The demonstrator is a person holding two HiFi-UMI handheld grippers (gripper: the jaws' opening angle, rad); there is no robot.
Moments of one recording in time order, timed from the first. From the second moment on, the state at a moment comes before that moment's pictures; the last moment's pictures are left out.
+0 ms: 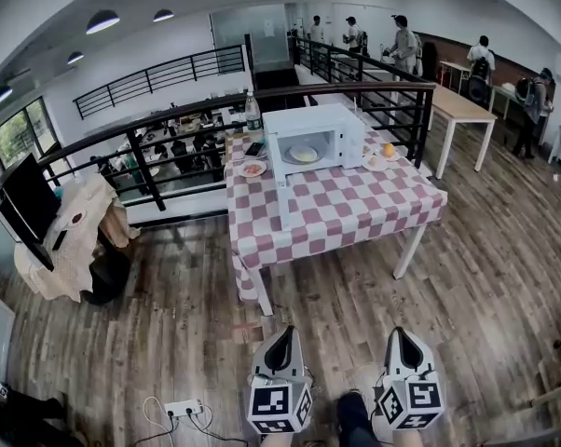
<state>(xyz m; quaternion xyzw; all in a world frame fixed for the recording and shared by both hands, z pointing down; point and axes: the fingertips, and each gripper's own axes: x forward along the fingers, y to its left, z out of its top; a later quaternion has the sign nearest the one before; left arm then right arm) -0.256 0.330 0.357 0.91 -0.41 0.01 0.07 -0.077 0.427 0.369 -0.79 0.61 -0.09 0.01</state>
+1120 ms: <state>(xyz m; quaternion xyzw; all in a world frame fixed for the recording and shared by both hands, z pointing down) -0.098 0.178 0.354 0.86 -0.50 0.01 0.07 0.090 0.234 0.365 -0.72 0.69 -0.10 0.02</state>
